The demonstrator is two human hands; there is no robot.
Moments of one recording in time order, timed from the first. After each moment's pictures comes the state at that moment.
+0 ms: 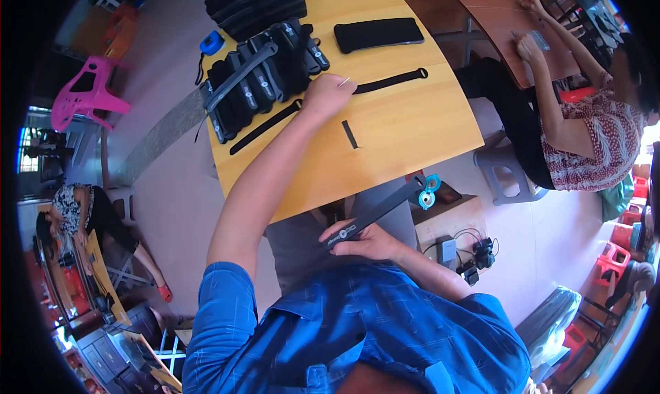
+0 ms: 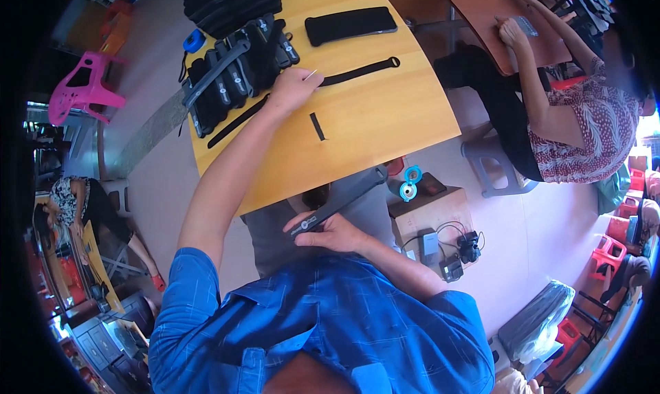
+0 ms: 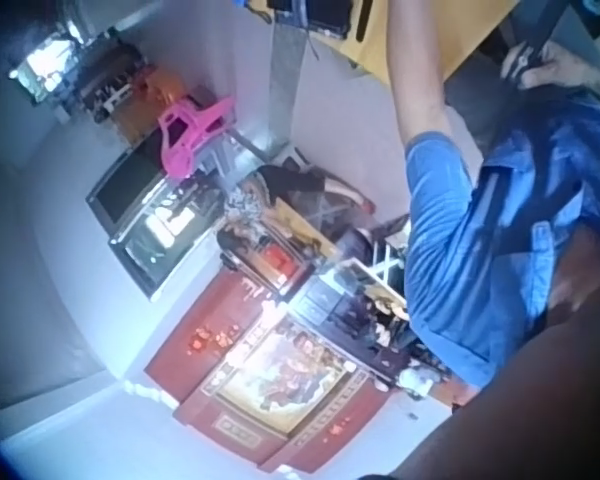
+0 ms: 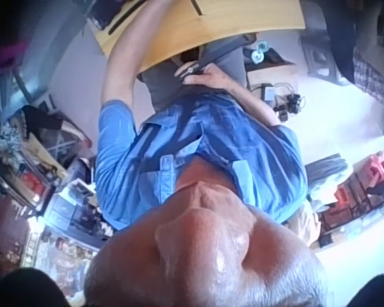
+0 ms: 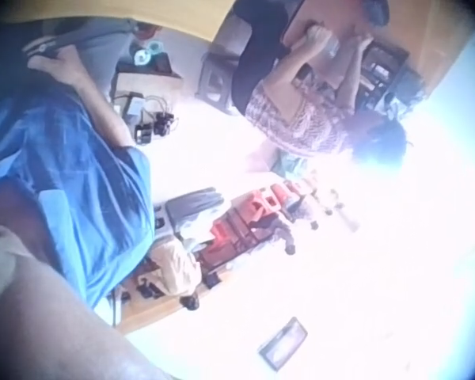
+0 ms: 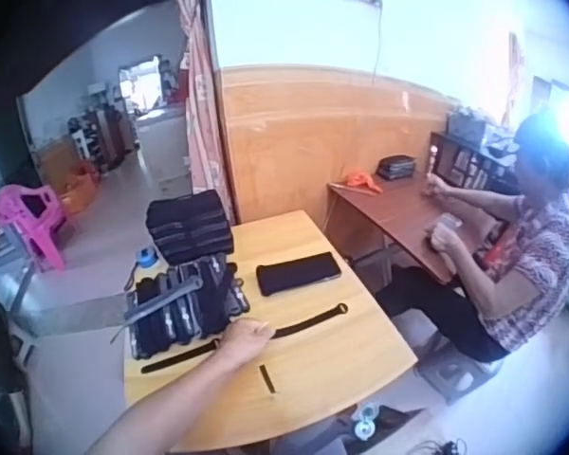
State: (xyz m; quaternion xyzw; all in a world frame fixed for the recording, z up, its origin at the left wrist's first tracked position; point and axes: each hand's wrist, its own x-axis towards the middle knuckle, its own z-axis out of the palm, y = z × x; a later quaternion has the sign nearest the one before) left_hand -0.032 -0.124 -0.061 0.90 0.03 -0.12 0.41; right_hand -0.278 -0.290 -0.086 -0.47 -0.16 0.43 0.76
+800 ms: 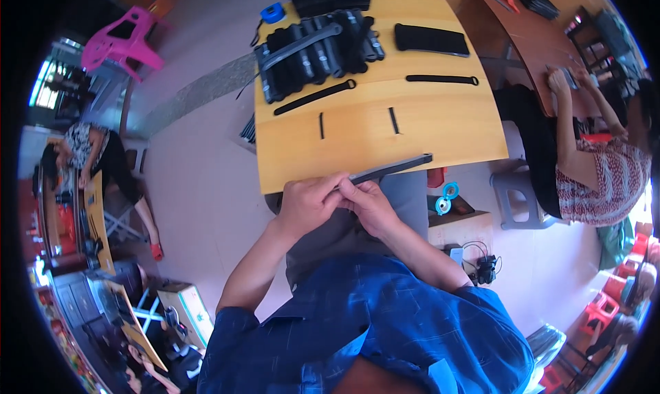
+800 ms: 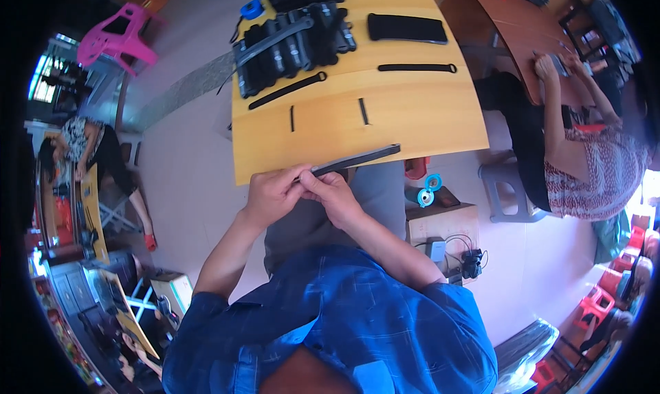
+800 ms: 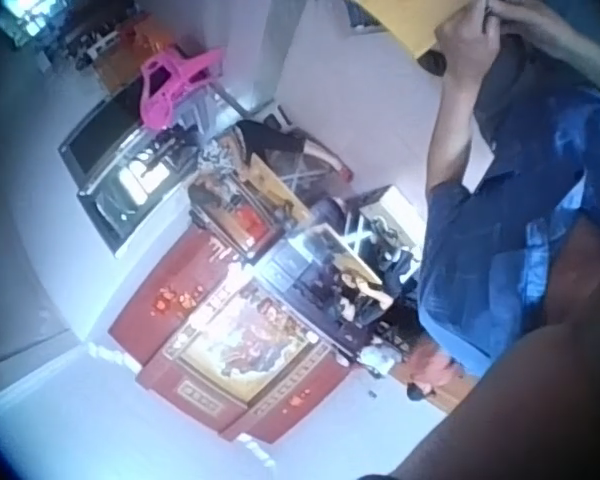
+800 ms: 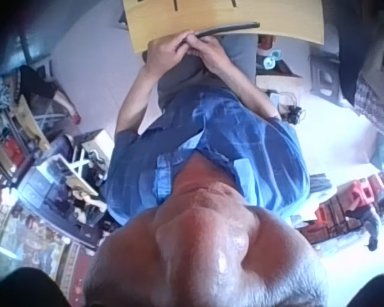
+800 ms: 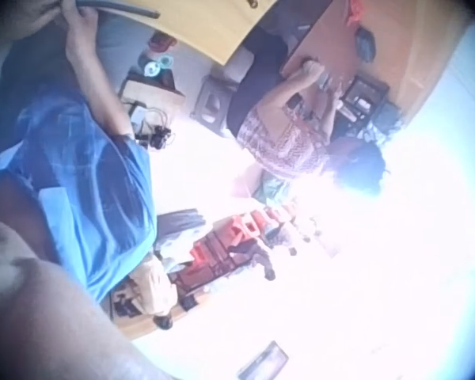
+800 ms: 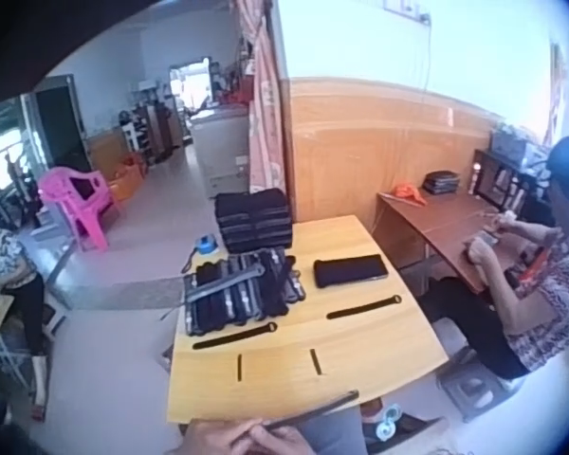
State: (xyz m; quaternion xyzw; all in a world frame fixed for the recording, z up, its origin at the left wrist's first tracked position) left_hand -0.305 -0.054 -0.023 0.92 -0.13 0.16 0.33; right_hand -0.277 -0.222 -0.091 -0.38 -0.01 0.38 0.84
